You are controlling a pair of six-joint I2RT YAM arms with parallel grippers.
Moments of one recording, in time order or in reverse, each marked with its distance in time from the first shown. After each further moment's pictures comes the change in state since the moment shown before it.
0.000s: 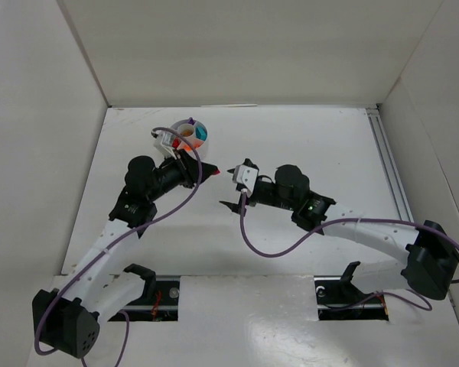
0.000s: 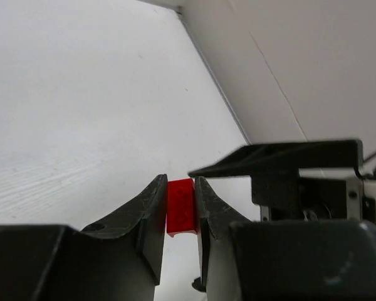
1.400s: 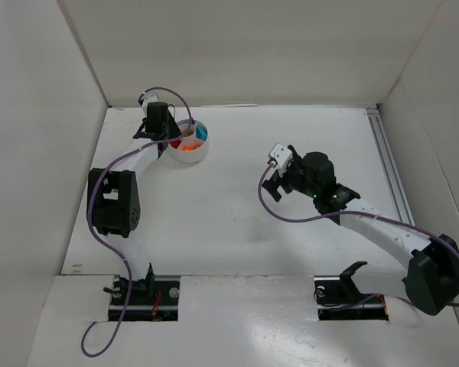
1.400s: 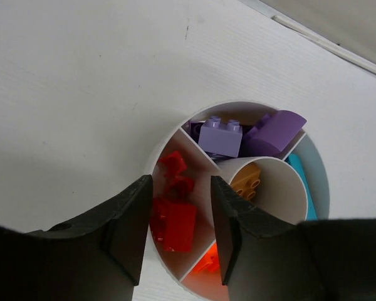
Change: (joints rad) left arm 0.231 0.931 0.659 -0.224 -0.710 0.214; right arm -0.346 -0.086 -0.083 -0.252 0.090 0.018
